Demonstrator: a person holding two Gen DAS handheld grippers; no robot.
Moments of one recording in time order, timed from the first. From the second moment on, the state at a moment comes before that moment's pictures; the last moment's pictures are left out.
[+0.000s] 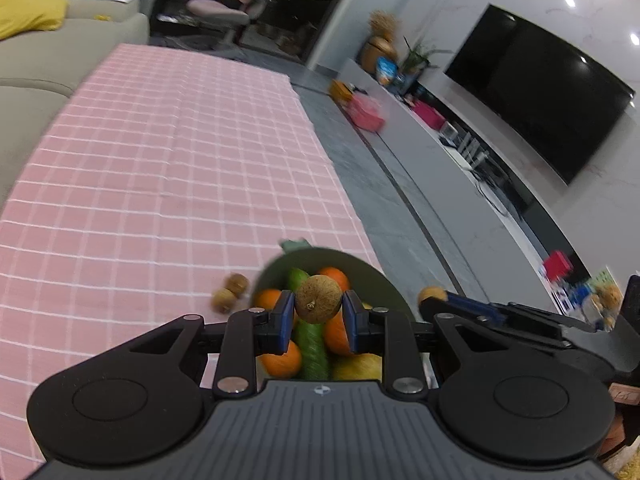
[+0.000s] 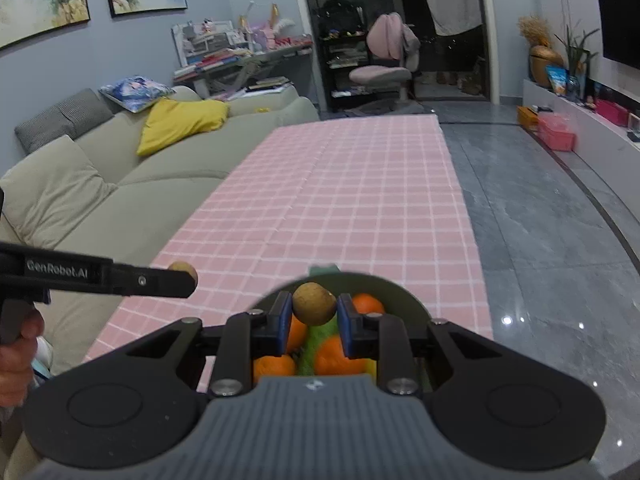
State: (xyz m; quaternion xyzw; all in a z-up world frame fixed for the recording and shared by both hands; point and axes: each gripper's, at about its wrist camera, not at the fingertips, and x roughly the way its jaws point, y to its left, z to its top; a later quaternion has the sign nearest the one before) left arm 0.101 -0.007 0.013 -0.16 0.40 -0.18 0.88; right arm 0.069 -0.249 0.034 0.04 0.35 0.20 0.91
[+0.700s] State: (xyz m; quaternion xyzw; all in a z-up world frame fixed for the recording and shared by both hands) left arm 0.125 -0.058 -0.059 -0.12 0.56 -0.20 0.79; right arm 0.082 -0.235 -0.035 0.05 0.51 0.24 0.83
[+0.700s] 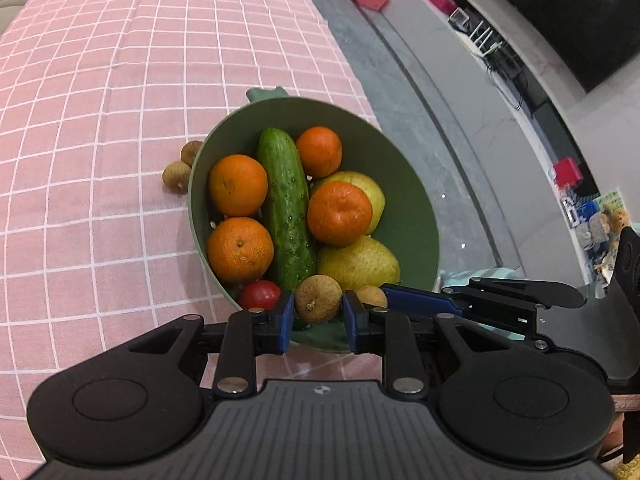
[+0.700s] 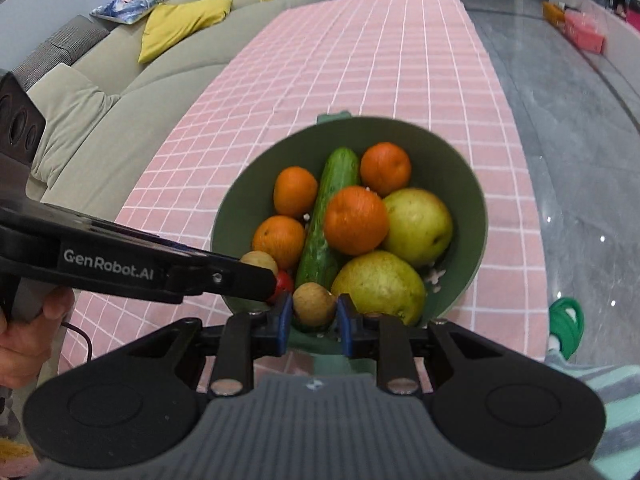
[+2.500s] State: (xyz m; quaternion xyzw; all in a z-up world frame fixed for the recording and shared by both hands) left arm 0.134 -0.048 -0.032 -0.13 0.53 -0.18 0.82; right arm 0.082 -0.217 -0.023 -0.04 0.49 0.19 0.85
